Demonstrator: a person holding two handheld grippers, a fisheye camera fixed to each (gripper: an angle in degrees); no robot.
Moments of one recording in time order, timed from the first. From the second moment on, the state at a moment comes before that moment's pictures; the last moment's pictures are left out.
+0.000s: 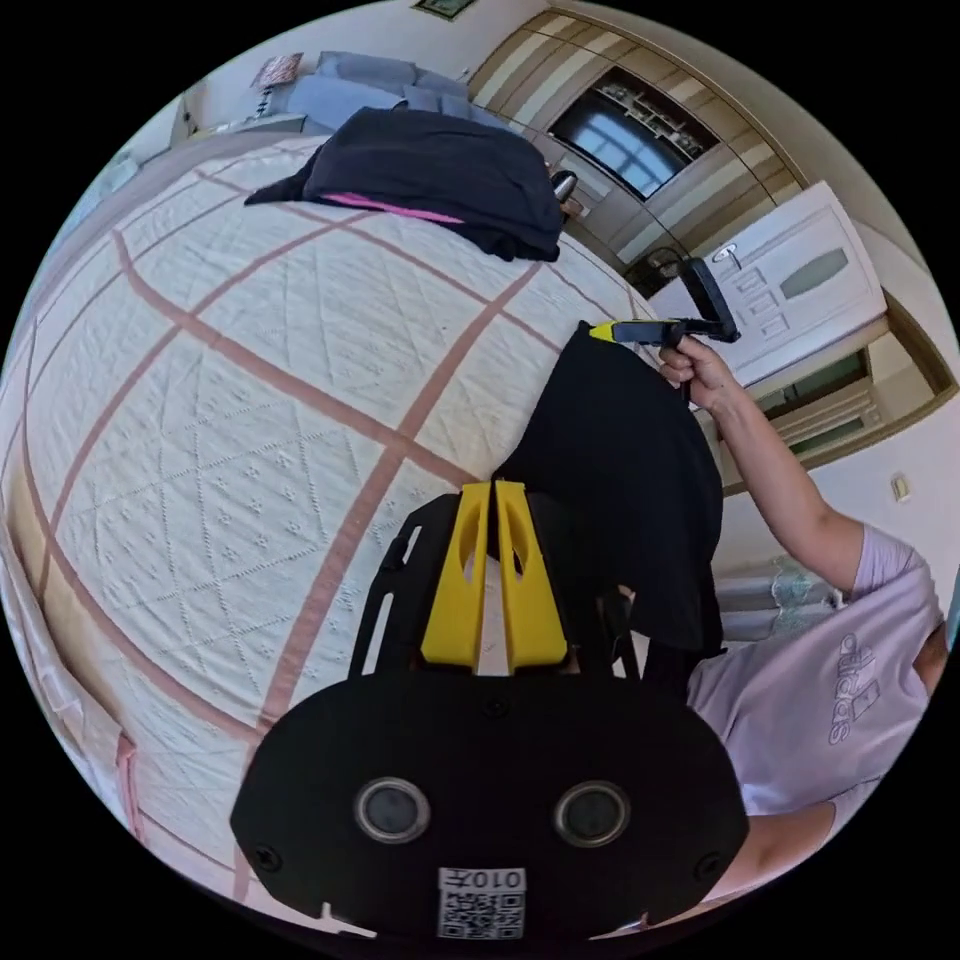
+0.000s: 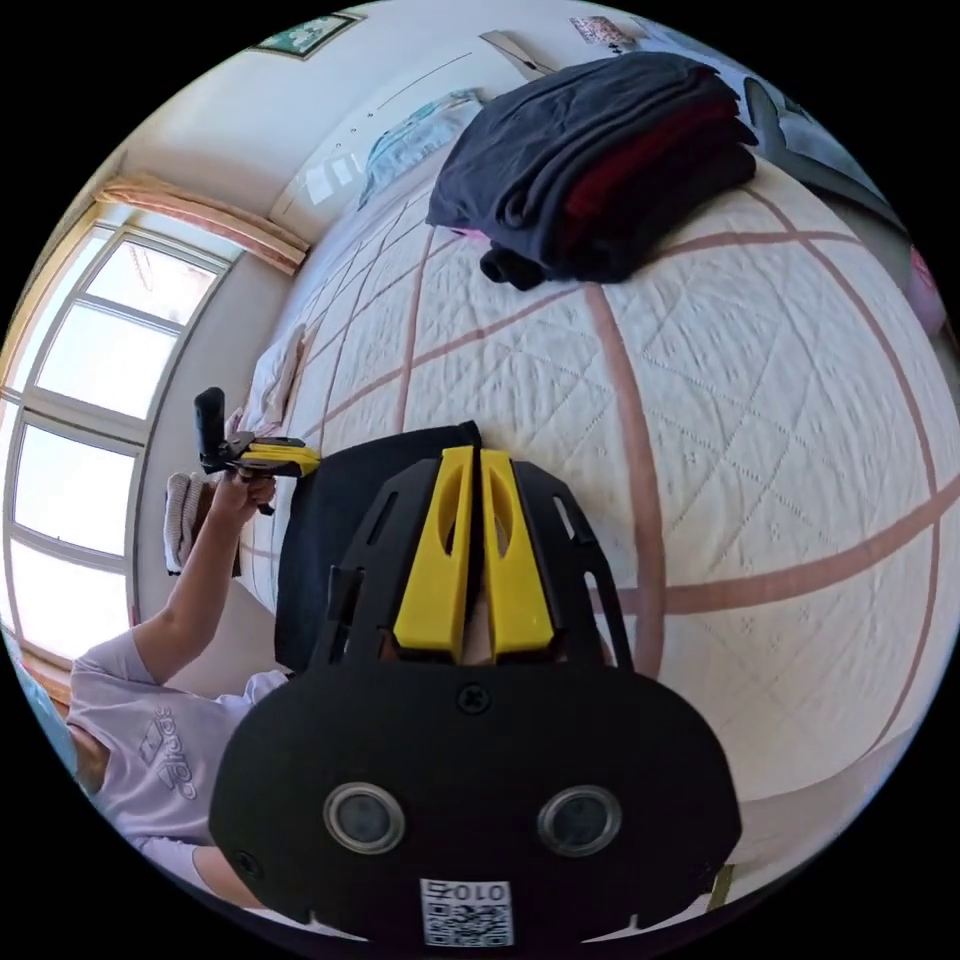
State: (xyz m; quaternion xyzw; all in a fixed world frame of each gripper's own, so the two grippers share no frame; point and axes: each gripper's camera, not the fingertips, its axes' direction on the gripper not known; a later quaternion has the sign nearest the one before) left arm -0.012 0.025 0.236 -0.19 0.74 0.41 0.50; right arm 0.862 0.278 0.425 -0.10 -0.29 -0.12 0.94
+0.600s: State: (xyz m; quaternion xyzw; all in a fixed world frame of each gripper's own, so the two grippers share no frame) left arm -0.162 0.202 0.151 -0.23 0.78 0.33 0.49; right arm 0.925 0.545 0.332 -0.06 -0.35 -0.07 0.93
